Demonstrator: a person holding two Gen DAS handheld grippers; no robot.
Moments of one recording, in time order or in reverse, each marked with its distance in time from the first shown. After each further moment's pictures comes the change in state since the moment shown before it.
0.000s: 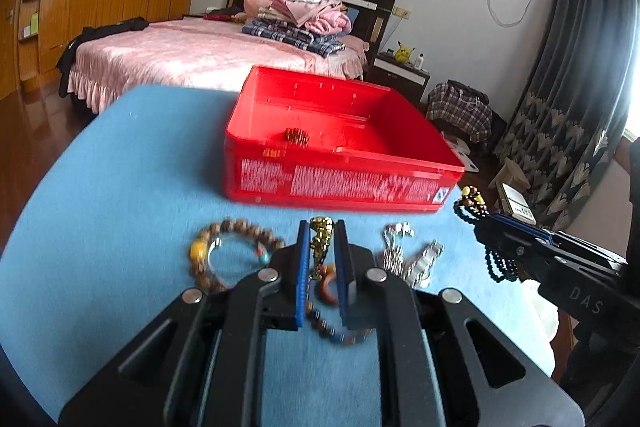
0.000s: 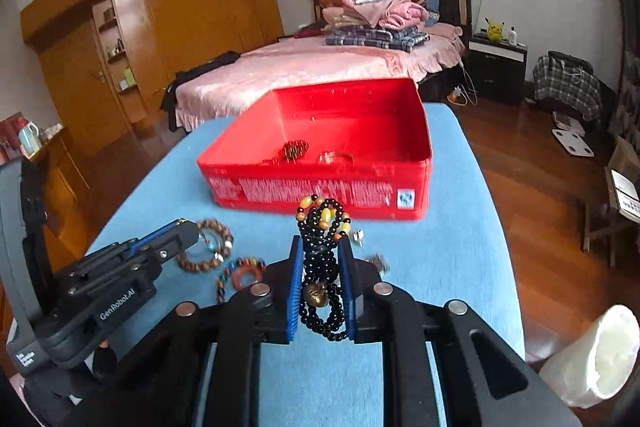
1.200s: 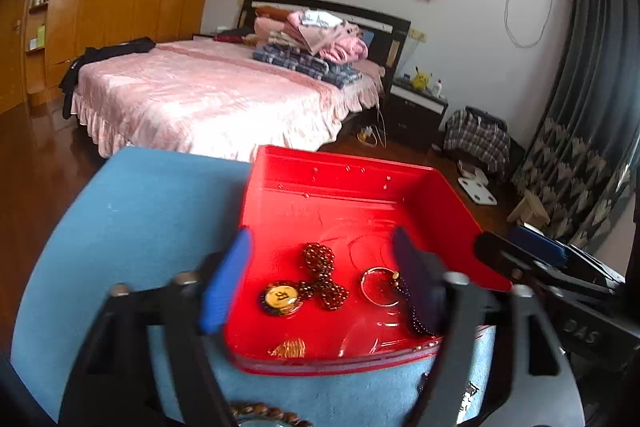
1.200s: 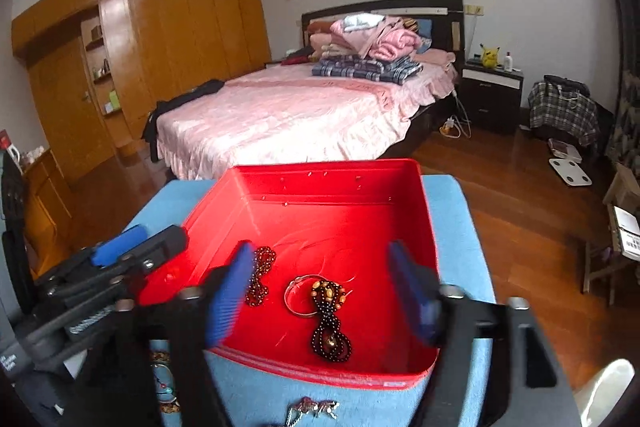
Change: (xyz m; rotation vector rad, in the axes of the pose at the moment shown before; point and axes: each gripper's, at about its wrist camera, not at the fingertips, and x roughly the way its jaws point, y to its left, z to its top) left arm 0.063 0.018 0.106 -0.017 -0.081 0.045; right arm 0.067 -0.019 0.095 0.008 -0.105 -0.049
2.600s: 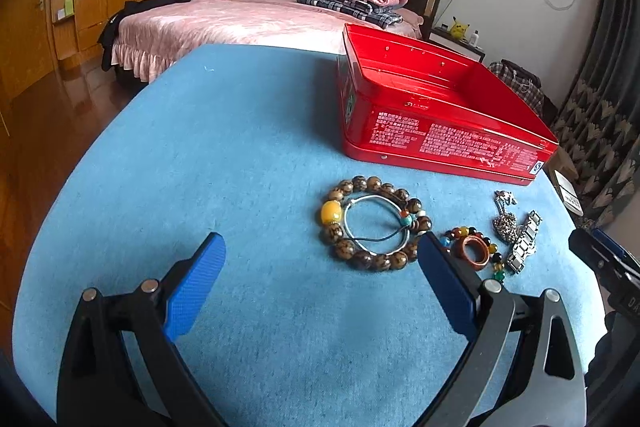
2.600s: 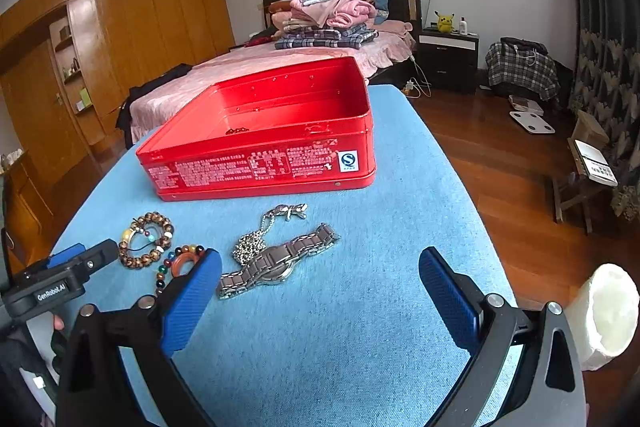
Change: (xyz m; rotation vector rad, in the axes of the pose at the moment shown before) left arm -0.064 0.056 -0.117 -0.022 0.203 0.138; right arm -0.066 -0.003 -0.131 0.074 0.078 -0.118
